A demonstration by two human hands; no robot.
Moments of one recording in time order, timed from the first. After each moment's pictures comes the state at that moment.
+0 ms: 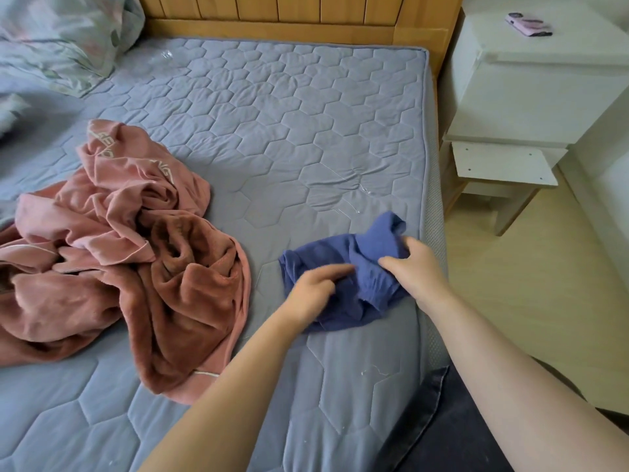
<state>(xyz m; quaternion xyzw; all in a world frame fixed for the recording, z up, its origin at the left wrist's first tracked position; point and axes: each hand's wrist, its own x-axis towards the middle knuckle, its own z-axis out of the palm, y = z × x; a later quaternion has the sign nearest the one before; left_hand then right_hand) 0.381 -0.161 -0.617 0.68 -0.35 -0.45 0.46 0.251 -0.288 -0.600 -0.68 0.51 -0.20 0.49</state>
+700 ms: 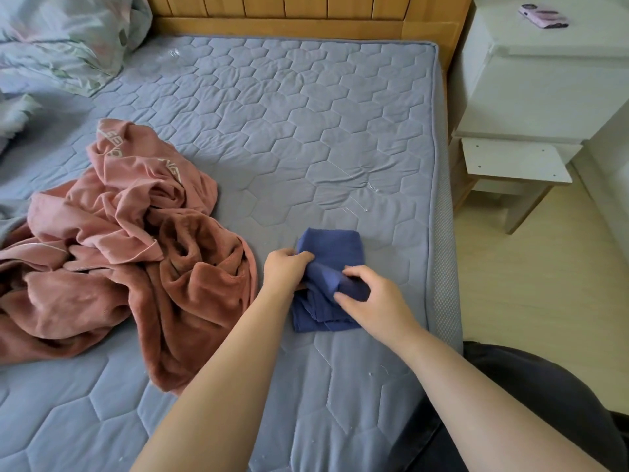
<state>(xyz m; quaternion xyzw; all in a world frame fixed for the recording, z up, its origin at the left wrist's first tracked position) 0.426 -0.173 -0.610 0.79 -0.06 -0.38 0.49 0.265 -0.221 -0.617 -0.79 0.36 -0.14 0.48</state>
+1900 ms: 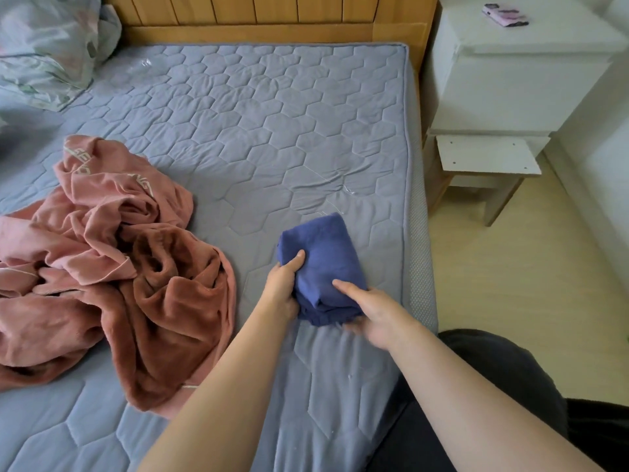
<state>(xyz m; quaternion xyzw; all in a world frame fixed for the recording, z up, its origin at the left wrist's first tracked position) 0.404 -0.190 -0.634 0.61 0.05 -0.51 0.61 0.260 -0.236 -0.625 -0.37 0.50 -0.11 0.78</state>
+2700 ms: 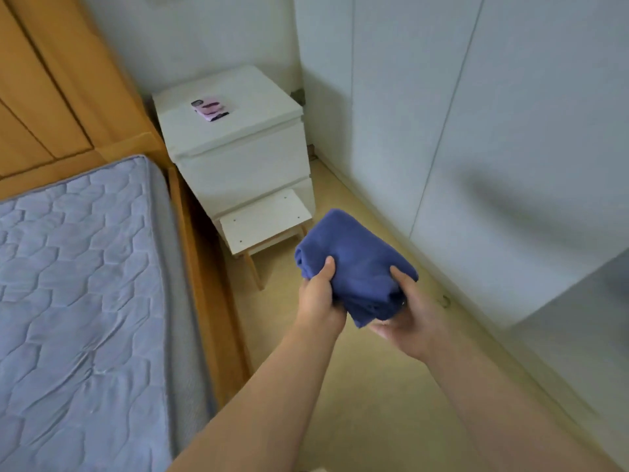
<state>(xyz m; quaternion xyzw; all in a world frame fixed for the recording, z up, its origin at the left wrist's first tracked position) 0.022 -0.500 -0.527 0.47 -0.06 -0.69 0.55 -0.109 -0.474 -0.526 -0.10 0.46 -0.46 0.75</state>
